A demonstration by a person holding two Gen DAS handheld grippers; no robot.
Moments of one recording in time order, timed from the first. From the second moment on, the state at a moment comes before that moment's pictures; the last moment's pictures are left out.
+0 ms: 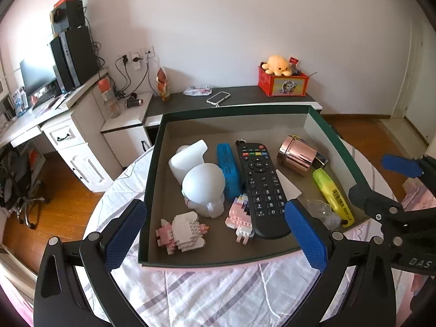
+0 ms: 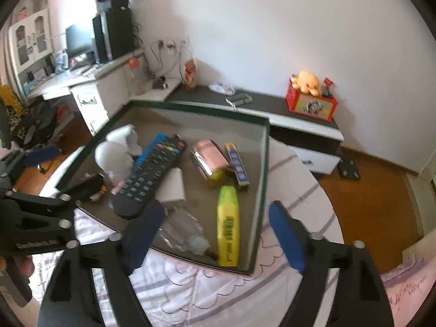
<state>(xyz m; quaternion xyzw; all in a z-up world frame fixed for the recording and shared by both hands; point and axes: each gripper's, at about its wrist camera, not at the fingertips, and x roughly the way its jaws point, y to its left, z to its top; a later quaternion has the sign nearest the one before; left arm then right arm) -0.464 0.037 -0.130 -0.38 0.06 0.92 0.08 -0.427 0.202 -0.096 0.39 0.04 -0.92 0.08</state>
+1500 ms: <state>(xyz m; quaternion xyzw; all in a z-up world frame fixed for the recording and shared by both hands) -0.244 0.019 -0.038 -0.19 0.07 0.98 0.04 -0.223 0.169 -0.015 0.22 0.04 -0.97 0.08</state>
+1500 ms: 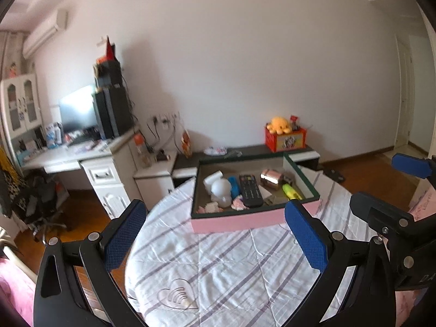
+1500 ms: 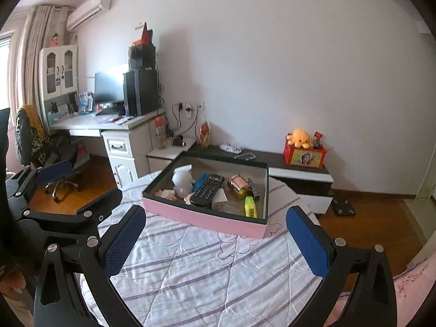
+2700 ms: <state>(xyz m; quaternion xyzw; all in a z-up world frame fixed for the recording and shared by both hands) -0.038 -0.006 0.034 0.02 0.05 1.00 -0.01 -0.049 0.138 0.052 0.04 0.06 -0.99 0.07</state>
